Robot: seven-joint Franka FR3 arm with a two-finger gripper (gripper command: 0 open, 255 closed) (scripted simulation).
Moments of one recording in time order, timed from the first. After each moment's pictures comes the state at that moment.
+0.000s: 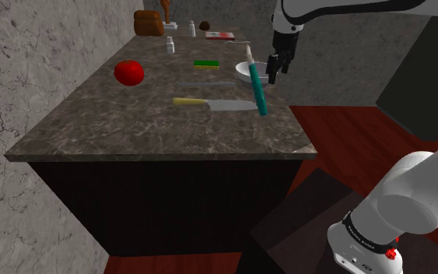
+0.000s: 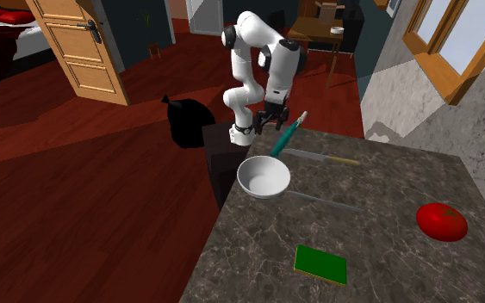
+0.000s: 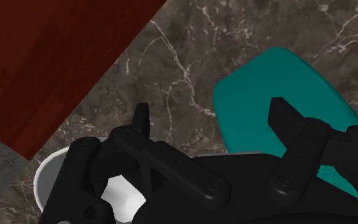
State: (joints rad) arm 0.00 -0.27 -0.05 -1.99 -0.16 1.75 -0.18
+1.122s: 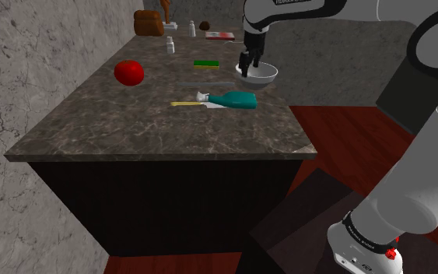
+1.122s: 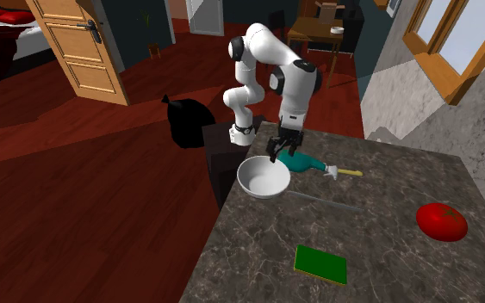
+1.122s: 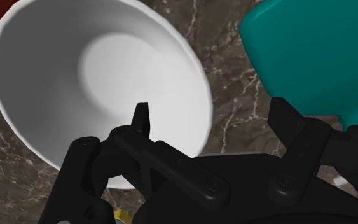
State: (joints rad) arm 0.00 0.10 -0.06 -1.65 -0.13 1.85 -0.27
